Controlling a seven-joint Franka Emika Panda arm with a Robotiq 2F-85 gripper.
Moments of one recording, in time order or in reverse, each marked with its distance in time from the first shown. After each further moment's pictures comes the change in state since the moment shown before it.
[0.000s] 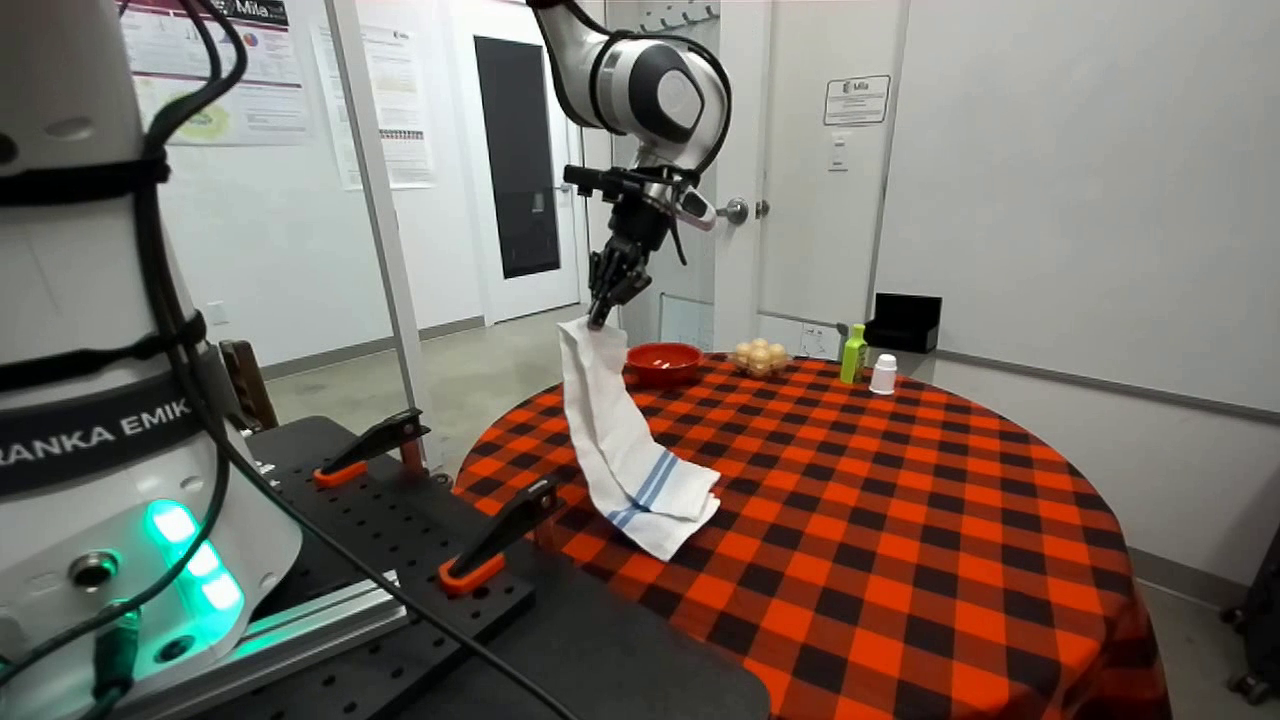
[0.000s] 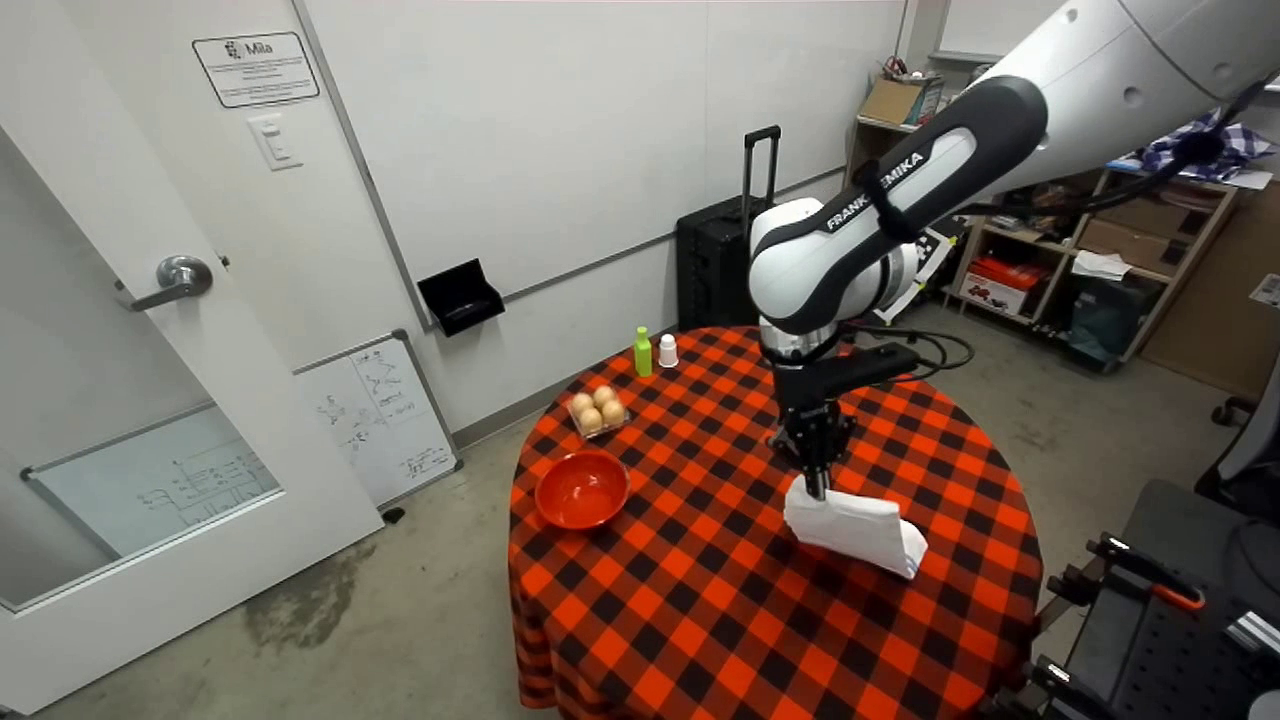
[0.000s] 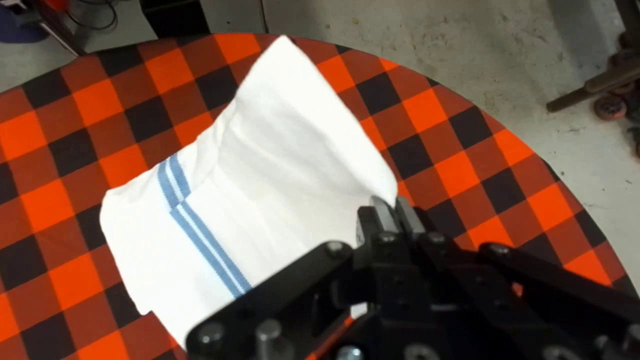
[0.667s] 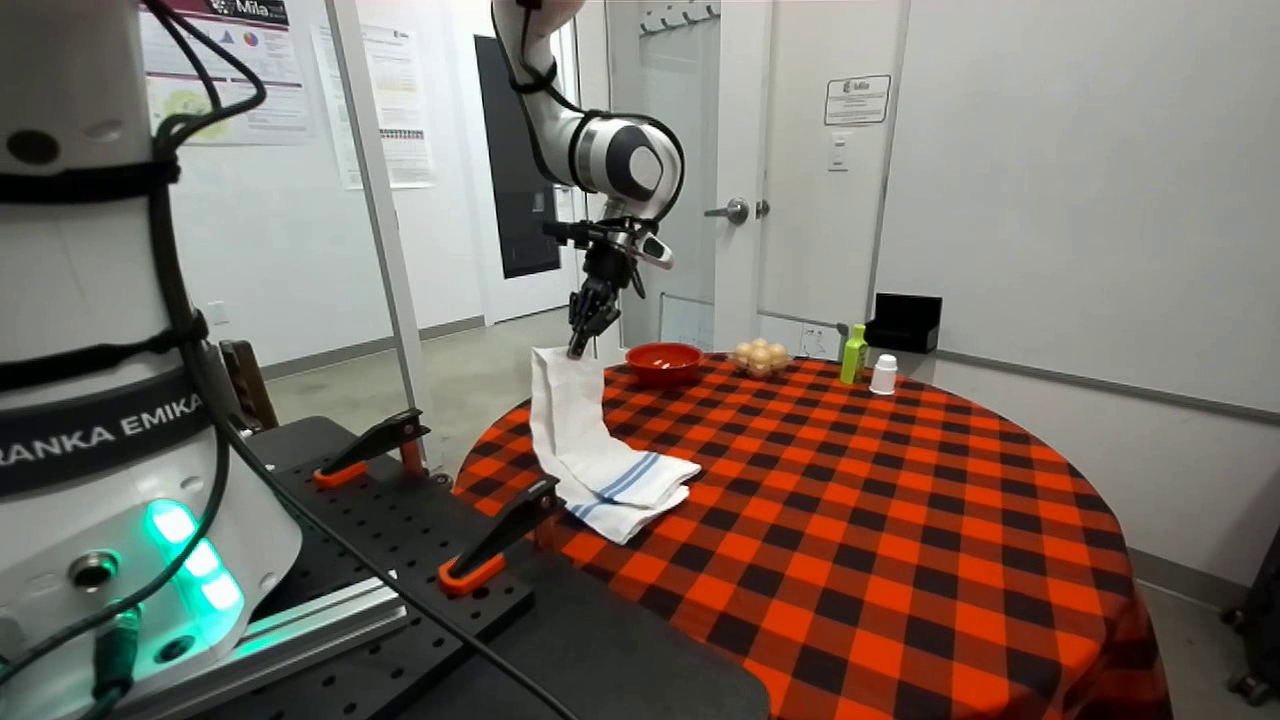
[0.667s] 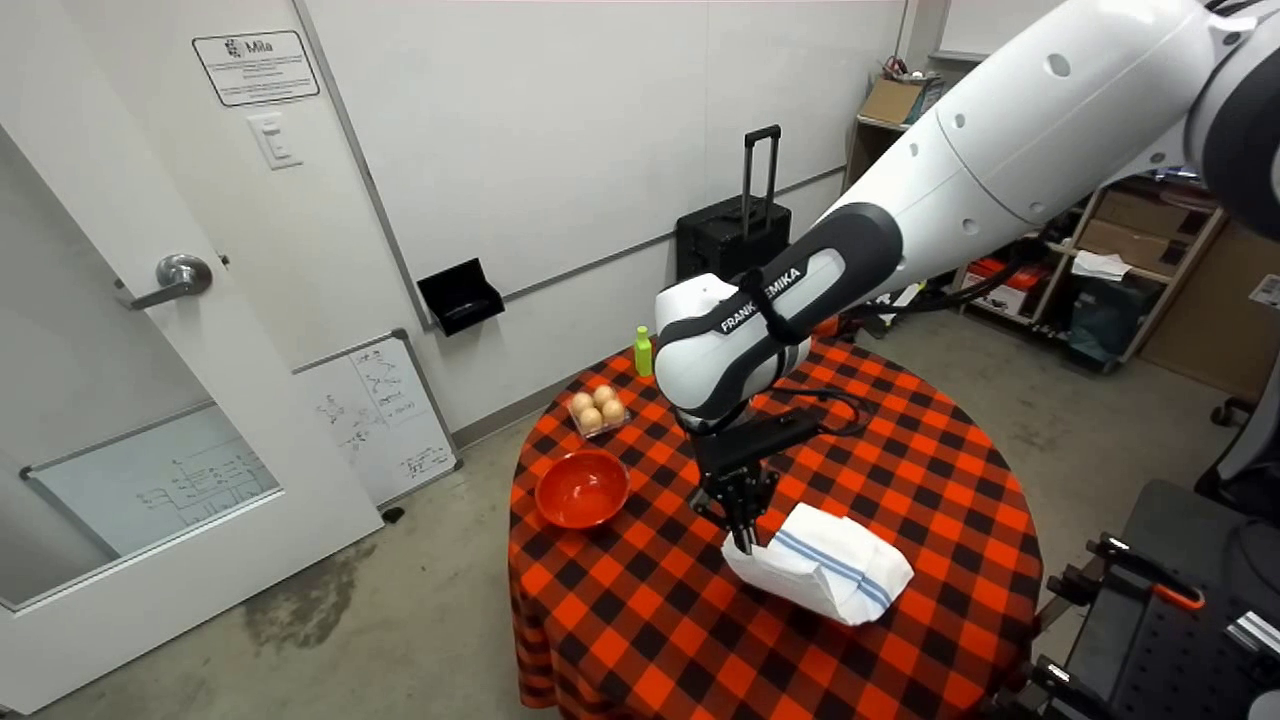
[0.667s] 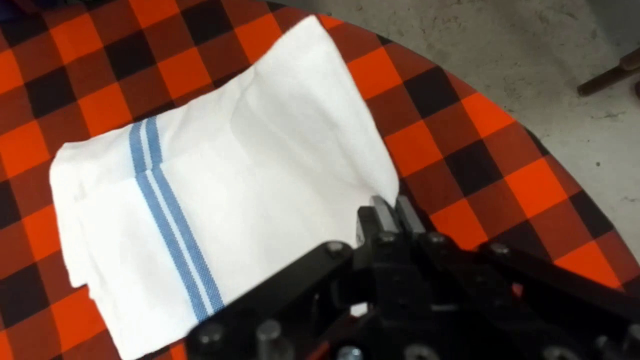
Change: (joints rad) arm 0.164 0.283 -0.011 0.291 -0.019 -0.008 0.192
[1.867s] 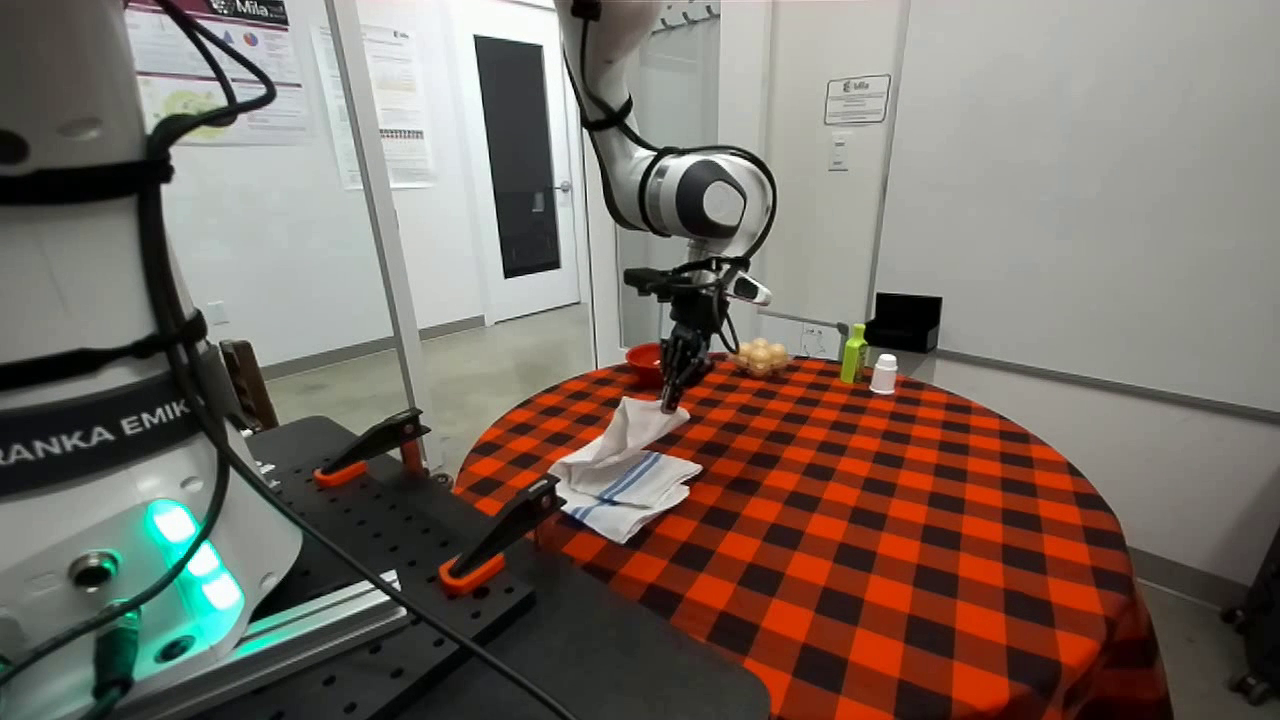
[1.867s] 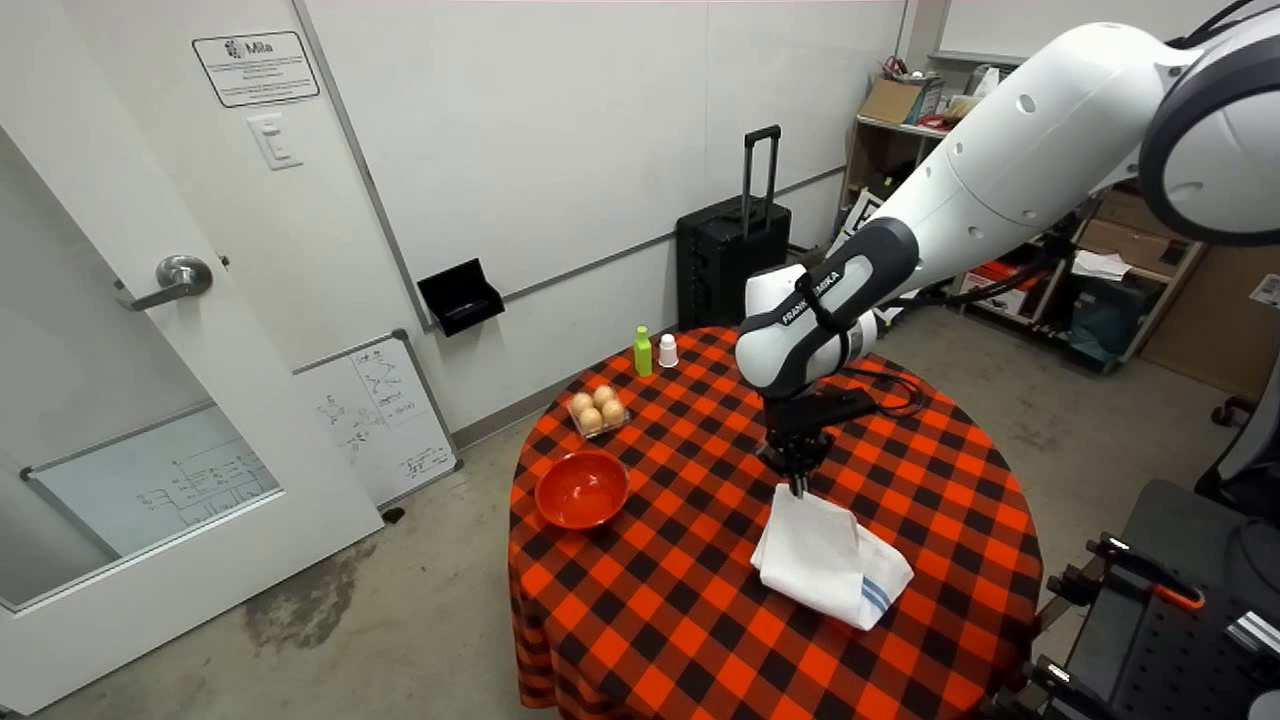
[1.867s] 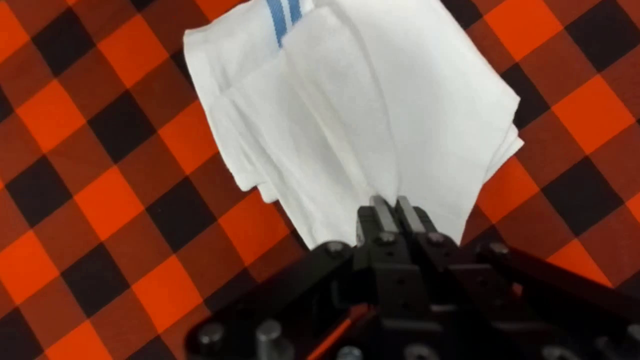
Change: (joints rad) arm -0.125 0.048 -0.126 -0.079 -0.015 0.222 -0.075
